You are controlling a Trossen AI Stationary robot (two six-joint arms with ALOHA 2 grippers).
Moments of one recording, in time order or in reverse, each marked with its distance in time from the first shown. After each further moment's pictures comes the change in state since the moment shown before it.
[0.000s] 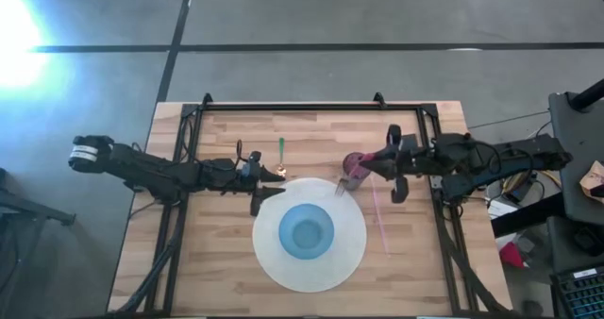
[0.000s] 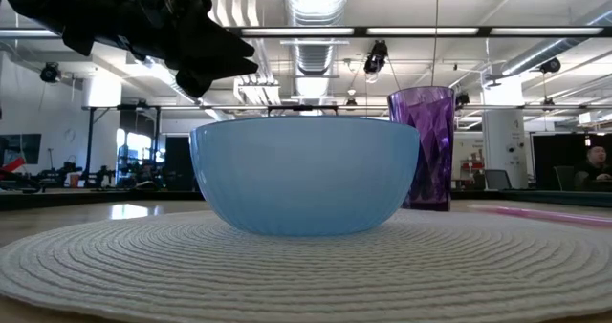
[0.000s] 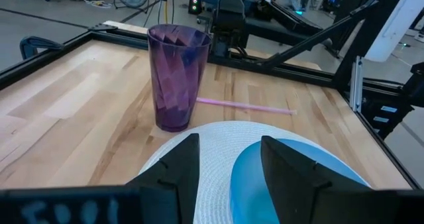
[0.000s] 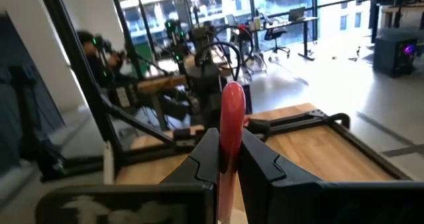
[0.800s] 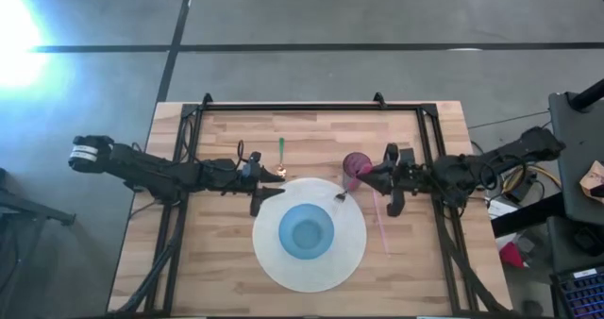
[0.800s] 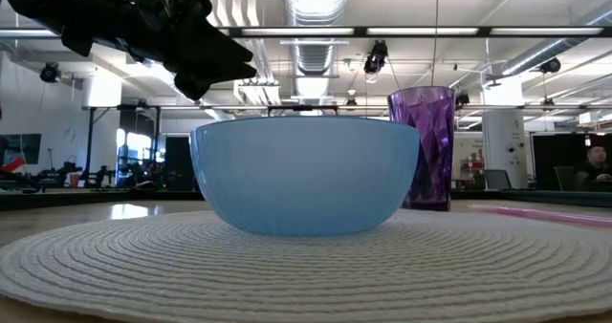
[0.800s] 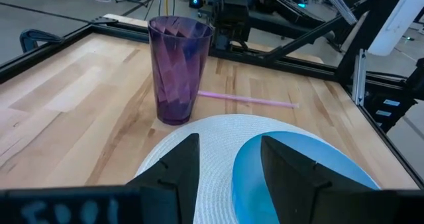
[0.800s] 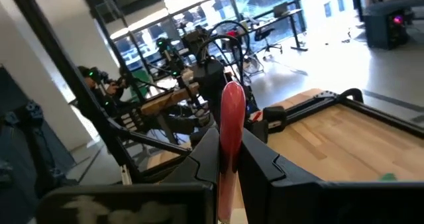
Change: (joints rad) left arm 0.000 0.000 0.000 -0.025 0.000 0.000; right arm 0.207 0.060 -0.098 0.186 0.286 0.183
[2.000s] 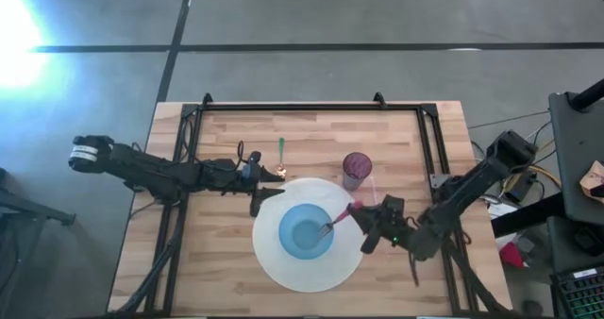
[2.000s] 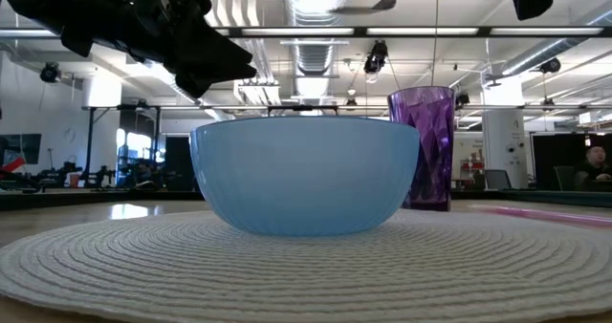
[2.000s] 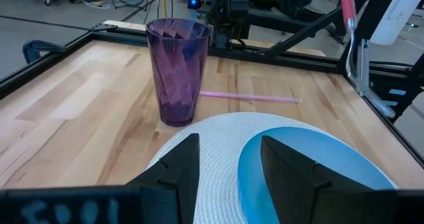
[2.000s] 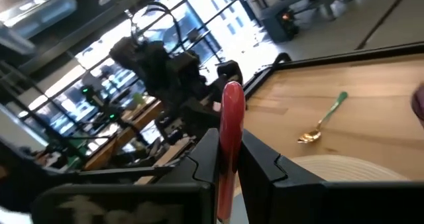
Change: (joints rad) left arm 0.000 -0.001 -0.002 -0.001 0.000 0.060; right arm 0.361 0.500 0.013 0.336 0.764 0.382
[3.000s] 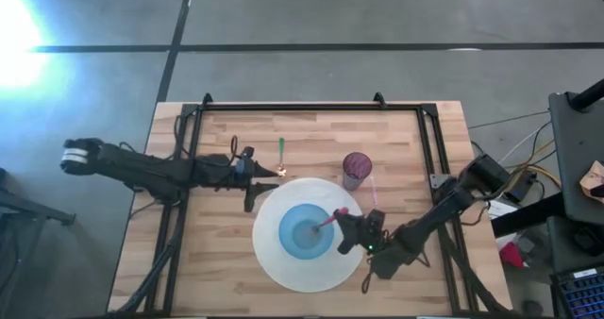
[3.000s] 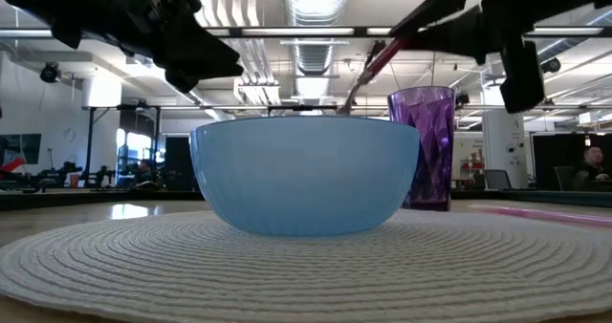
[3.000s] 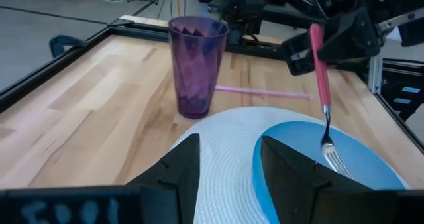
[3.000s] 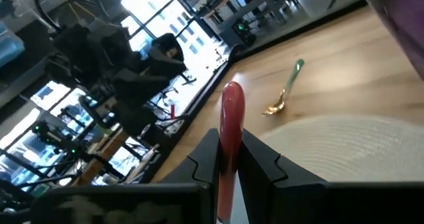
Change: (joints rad) left arm 0.034 -0.131 0.000 -0.165 -0.008 0.002; right arm -0.048 0.354 0.063 -0.007 0.126 0.417
